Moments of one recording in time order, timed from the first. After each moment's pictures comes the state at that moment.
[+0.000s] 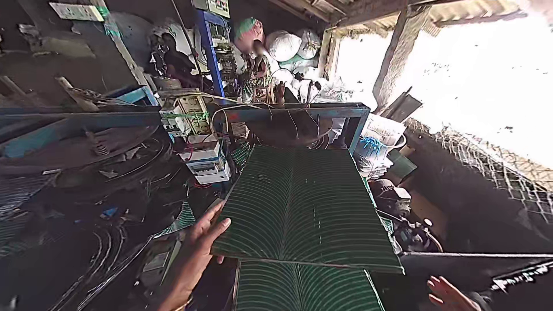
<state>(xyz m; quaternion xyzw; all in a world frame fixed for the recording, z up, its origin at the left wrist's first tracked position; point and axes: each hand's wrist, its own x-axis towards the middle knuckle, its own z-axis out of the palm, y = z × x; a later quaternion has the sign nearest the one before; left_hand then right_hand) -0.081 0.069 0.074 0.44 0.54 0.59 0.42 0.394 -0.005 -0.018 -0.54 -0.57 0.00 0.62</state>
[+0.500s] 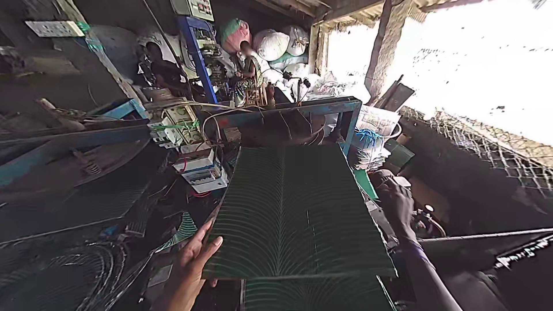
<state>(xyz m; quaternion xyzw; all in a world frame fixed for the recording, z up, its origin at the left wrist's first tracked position) -0.087 0.046 0.078 0.42 0.55 0.58 0.43 0.401 0.205 0.012 -0.76 -0.53 -0.05 0.38</state>
